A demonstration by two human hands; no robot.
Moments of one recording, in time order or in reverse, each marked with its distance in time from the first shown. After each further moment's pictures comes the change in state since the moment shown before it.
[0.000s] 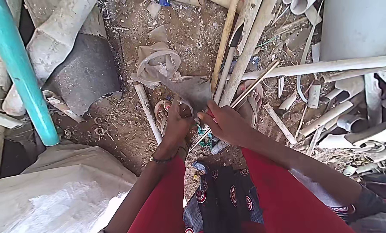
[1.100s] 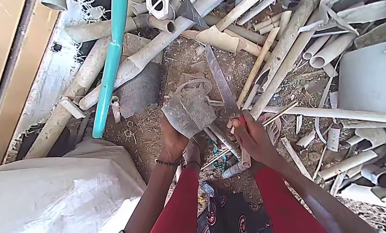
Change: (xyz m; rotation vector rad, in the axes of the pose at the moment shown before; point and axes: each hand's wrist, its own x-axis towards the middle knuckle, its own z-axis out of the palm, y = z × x) left_hand 0.010 0.037 -0.046 -0.869 0.489 0.003; right_hand 0.014 0.002 -0.010 0.412 0.254 -0.188
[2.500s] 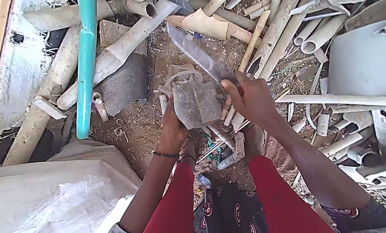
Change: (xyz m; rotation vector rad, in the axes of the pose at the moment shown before) left_hand -0.005 -0.012 0.023 0.135 -0.034 -0.063; right_hand 0.048 -0.033 -0.033 -0.659 0.160 -0.159
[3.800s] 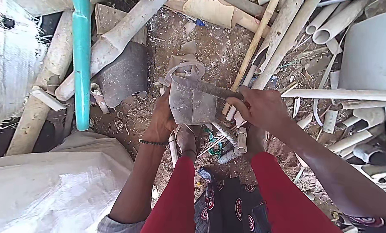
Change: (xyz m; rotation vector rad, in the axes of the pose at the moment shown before) left_hand 0.003 0.029 -0.012 0.186 -0.069 -0.135; right_hand -0.034 0.028 0.013 -0.226 -0.070 -0.205
